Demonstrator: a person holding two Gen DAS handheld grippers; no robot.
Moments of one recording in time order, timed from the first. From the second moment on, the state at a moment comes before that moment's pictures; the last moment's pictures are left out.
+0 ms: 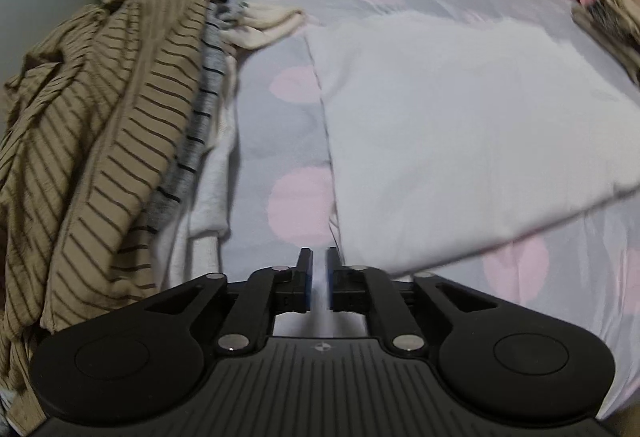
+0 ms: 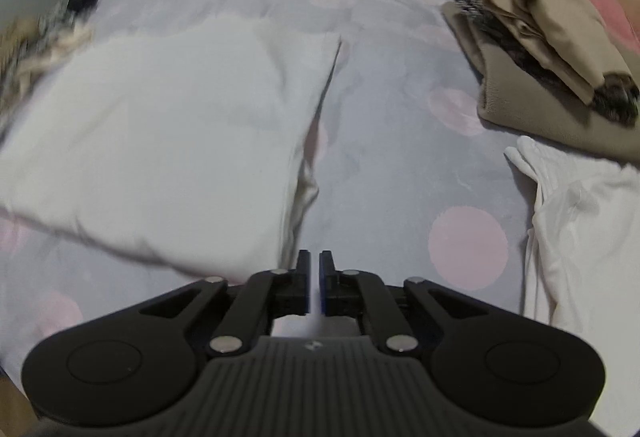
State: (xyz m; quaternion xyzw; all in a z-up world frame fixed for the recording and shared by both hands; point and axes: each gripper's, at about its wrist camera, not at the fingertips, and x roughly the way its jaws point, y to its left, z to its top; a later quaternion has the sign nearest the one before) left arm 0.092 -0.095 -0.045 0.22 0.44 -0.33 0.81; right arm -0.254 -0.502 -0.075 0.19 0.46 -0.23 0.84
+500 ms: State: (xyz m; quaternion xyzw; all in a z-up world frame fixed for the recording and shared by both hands) left arm 0.105 -0.112 -0.060 0.12 0.49 -0.31 0.81; right arm -0.231 -0.520 -0.110 0.41 0.45 -0.22 0.76
